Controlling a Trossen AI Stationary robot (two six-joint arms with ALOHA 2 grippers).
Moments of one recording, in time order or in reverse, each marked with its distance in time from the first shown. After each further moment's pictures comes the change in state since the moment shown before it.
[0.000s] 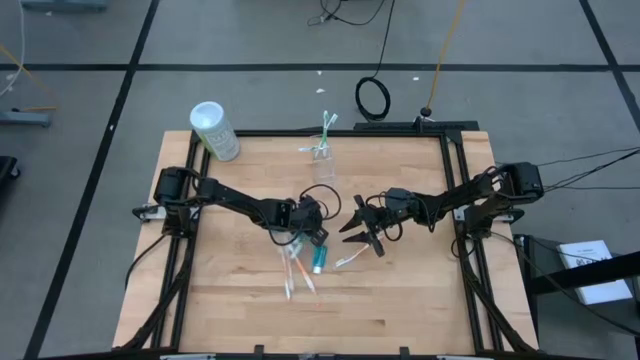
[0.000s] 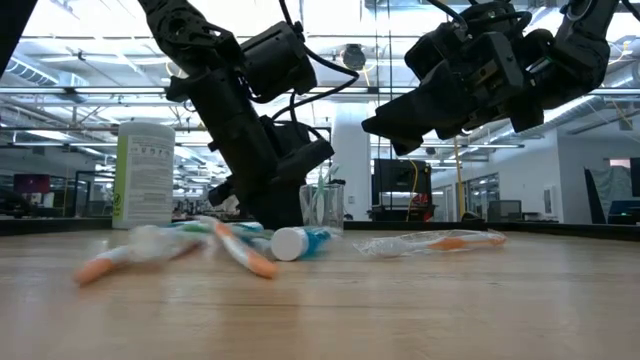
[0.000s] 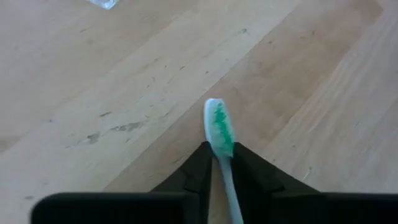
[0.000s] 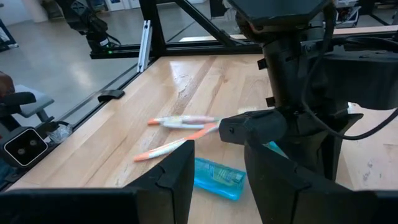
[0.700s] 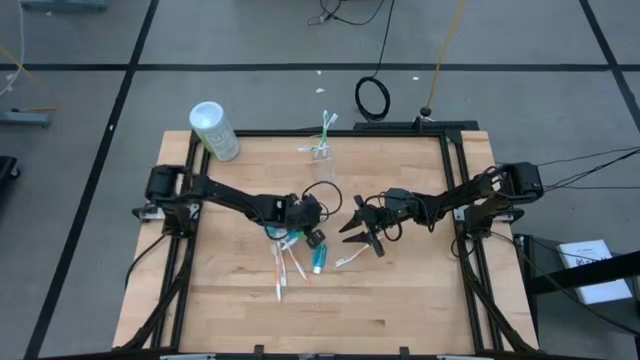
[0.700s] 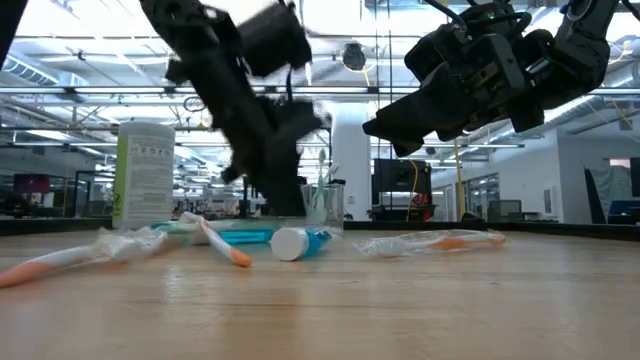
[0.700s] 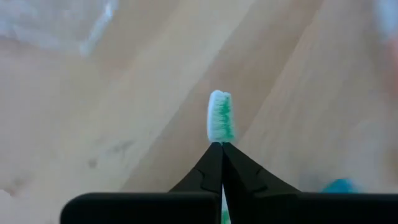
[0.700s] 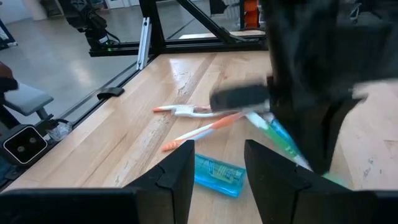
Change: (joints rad) left arm 0.024 -0.099 -0.006 0.040 0.014 0.243; right arm 0.000 0.000 0.000 -0.011 0.000 0.000
